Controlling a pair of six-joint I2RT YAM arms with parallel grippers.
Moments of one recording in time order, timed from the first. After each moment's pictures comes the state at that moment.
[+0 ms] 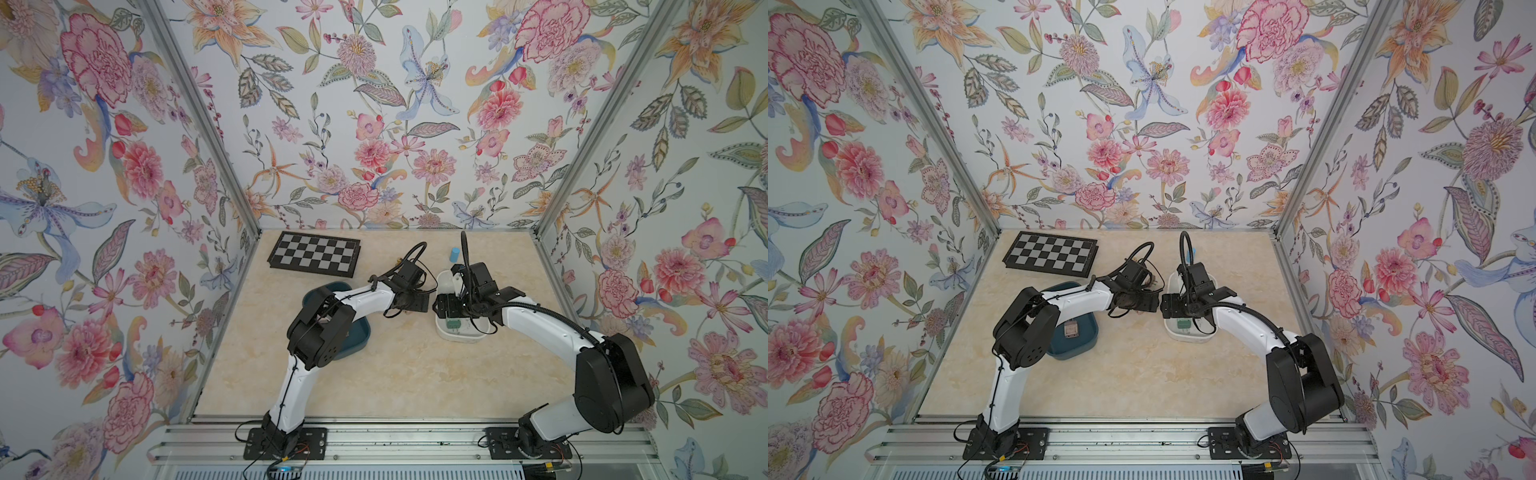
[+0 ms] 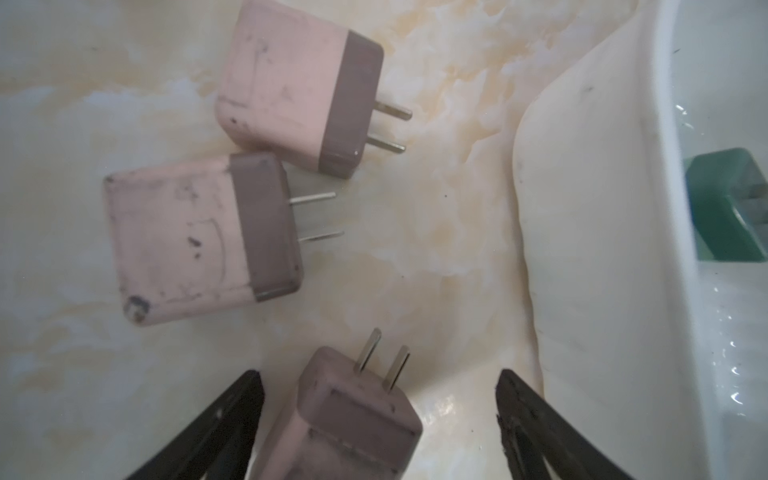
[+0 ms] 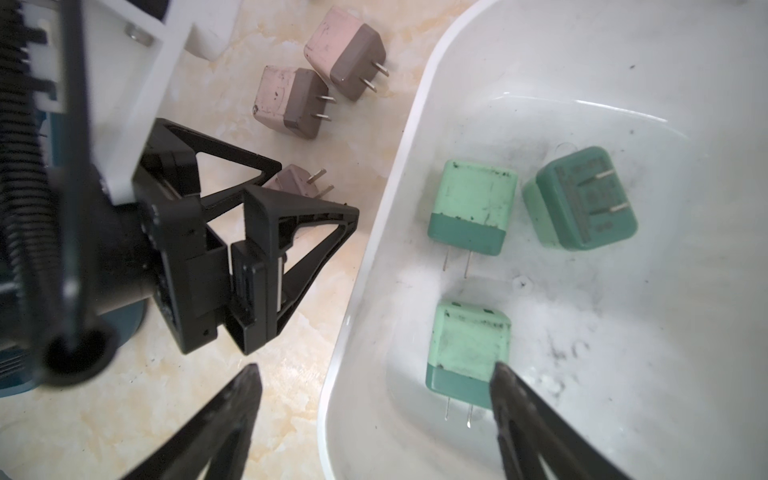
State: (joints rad) left arm -0.72 2.15 1.53 -0.36 0.02 -0.49; right arm 0.46 1.51 1.00 -0.45 -0.12 0.32
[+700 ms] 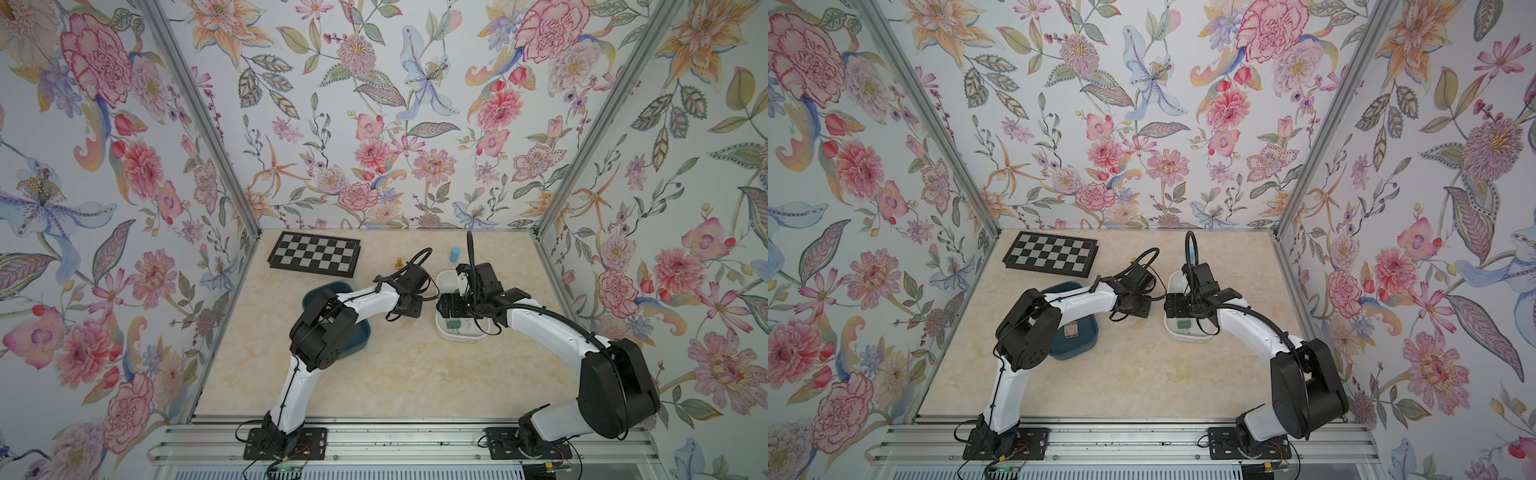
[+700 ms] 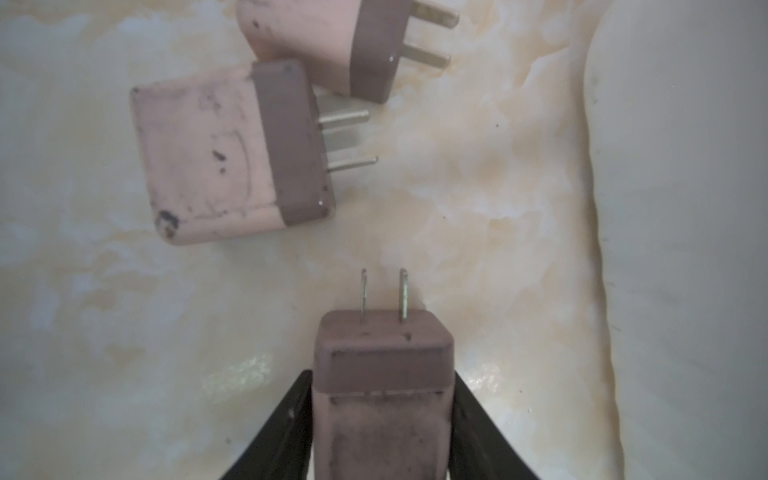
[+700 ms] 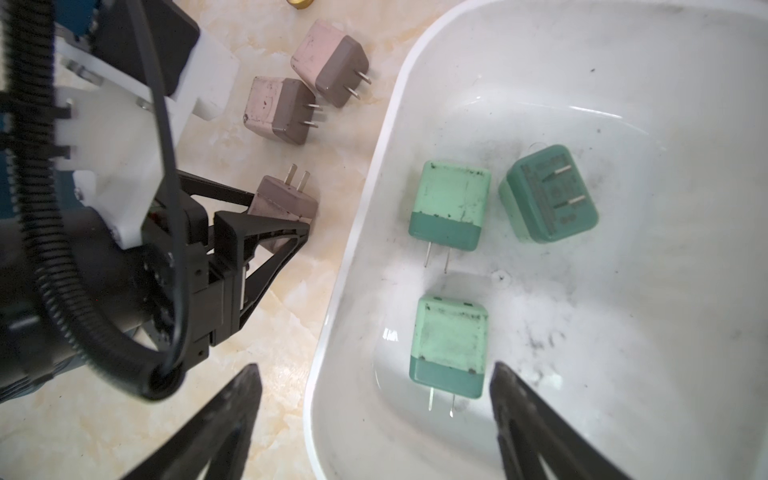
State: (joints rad) left arm -0.75 2.17 1.57 -0.52 -0.08 -0.47; right arm 0.44 1.47 0.98 -0.45 -0.12 0.32
